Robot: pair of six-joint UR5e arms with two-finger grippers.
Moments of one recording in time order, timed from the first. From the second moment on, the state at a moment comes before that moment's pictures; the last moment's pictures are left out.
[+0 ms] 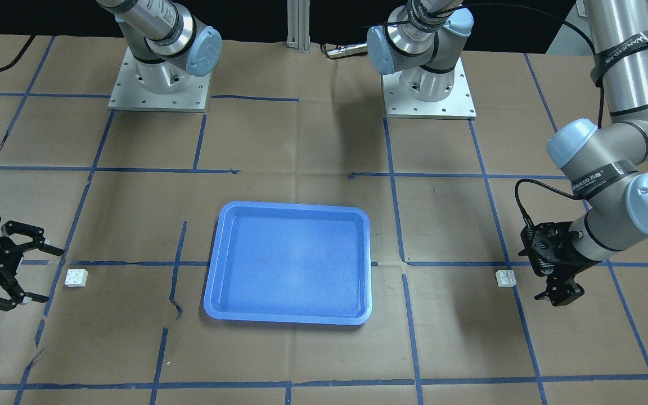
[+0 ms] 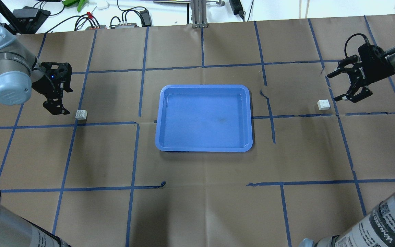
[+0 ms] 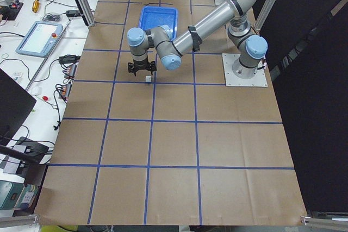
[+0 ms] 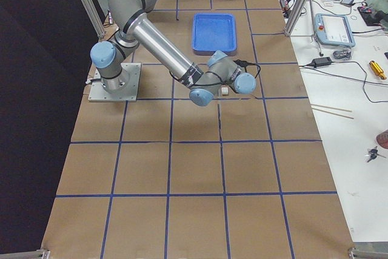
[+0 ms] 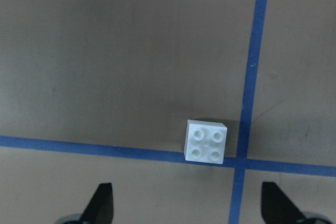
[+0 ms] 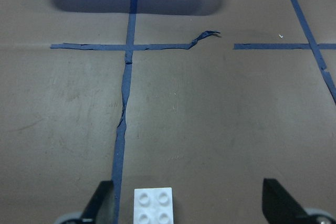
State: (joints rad) left arm -1.17 -2.01 -1.74 -1.00 1.53 1.89; right arm 0.99 -1.04 1.63 -1.77 -0.98 -2.29
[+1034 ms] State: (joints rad) left arm -1.16 -2.06 -1.78 -0.97 1.52 1.91; right arm 0.97 -0.97 1.70 -1.85 -0.96 -2.29
